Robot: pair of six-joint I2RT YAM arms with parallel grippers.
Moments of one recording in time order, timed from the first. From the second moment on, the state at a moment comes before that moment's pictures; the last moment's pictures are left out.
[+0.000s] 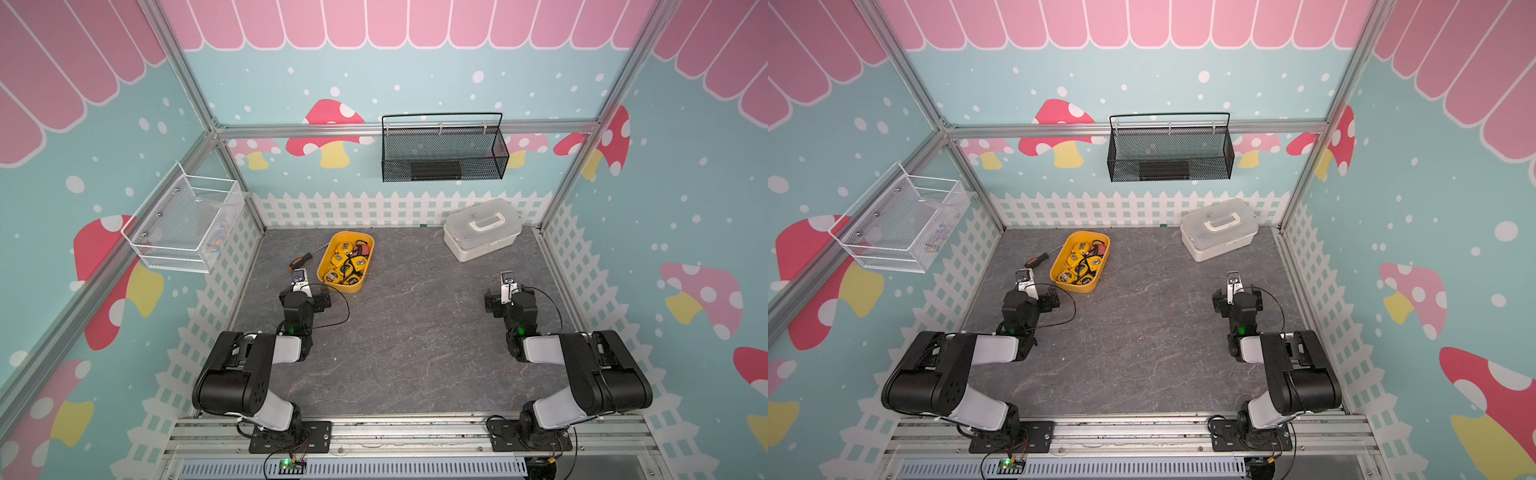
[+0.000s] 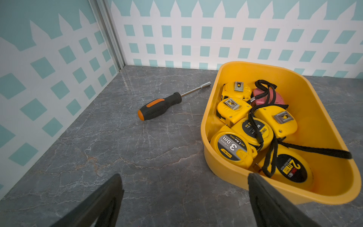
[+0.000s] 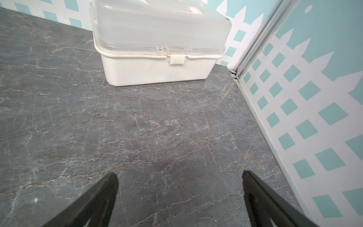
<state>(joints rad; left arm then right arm) -0.05 1.54 0.39 0.85 -0.19 -0.04 0.07 1.52 0.37 0.81 0.22 -0.21</state>
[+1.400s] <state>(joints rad) 0.00 2.03 1.58 -0.41 0.03 -0.01 0.08 1.23 0.75 -0.07 -0.14 -0.17</state>
